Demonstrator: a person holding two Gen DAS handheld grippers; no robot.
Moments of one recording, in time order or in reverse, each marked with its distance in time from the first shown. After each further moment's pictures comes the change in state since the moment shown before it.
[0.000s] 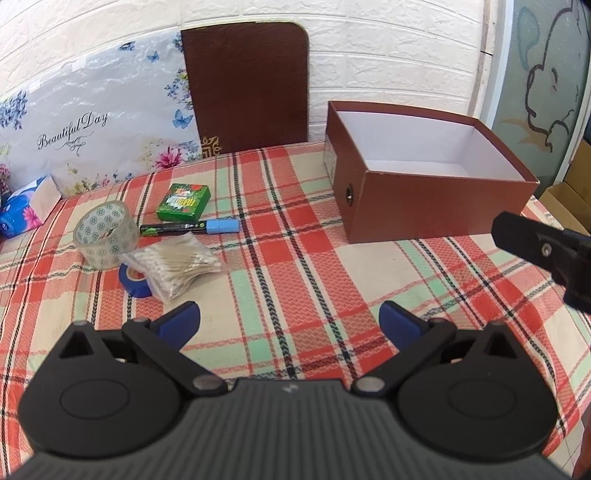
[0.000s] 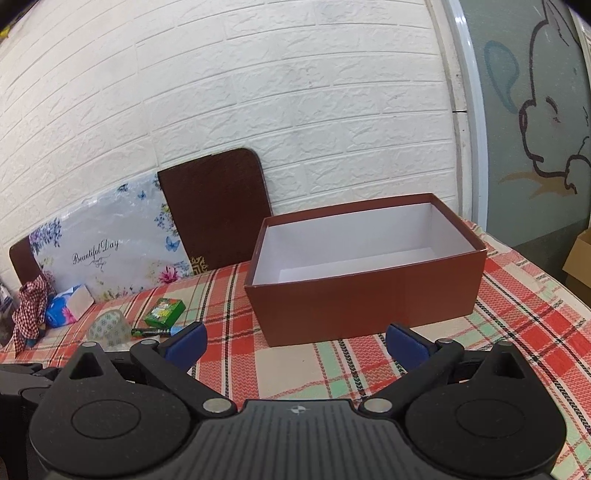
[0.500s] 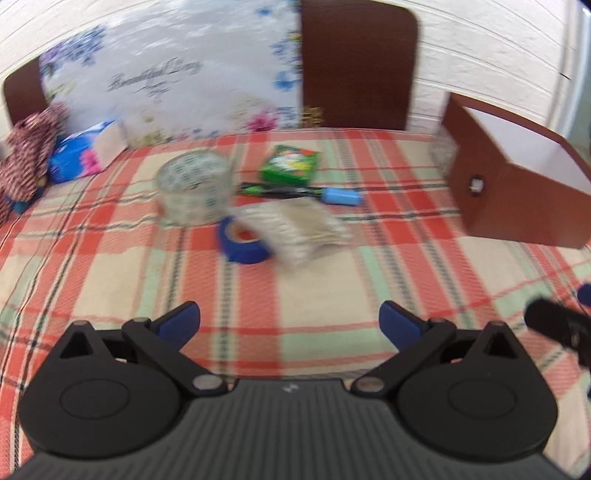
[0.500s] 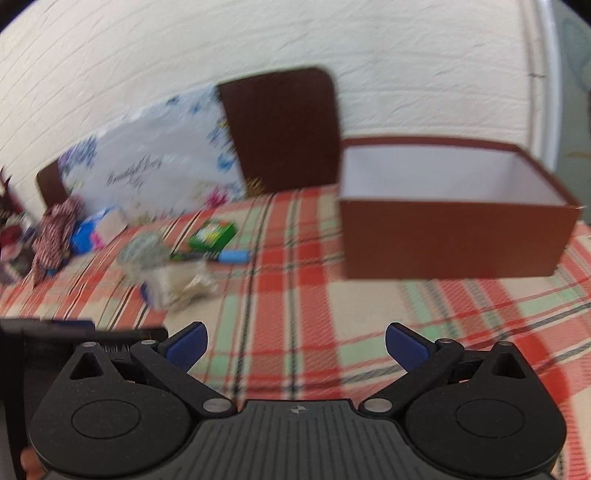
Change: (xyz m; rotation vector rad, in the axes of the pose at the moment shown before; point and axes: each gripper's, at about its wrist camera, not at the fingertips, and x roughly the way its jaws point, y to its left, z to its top) left arm 0.032 0.108 -0.032 -0.155 0.013 0.137; right arm 0.056 0.066 -0.044 -0.119 0.213 0.134
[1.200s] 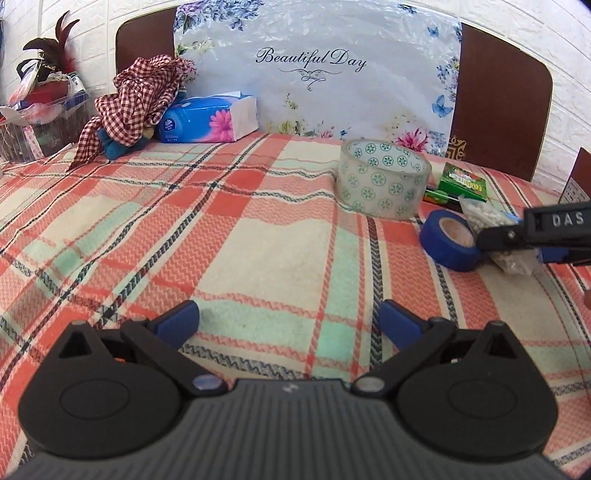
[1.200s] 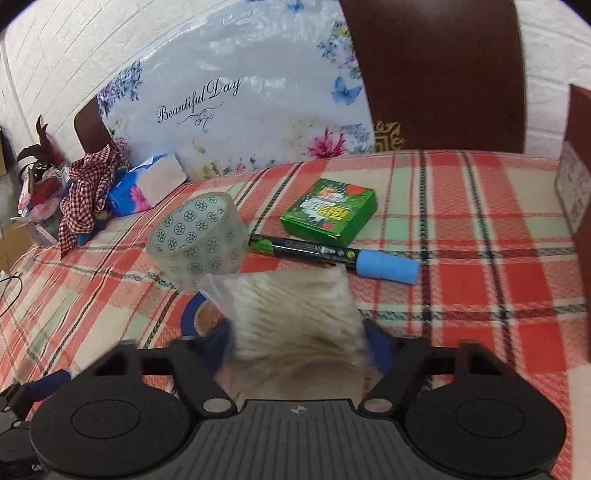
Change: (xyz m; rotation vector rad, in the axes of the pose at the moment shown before) left arm 0.043 0.121 -0.048 -0.194 -0.149 0.173; right arm 0.169 0.066 0.049 -0.094 0.146 0.254
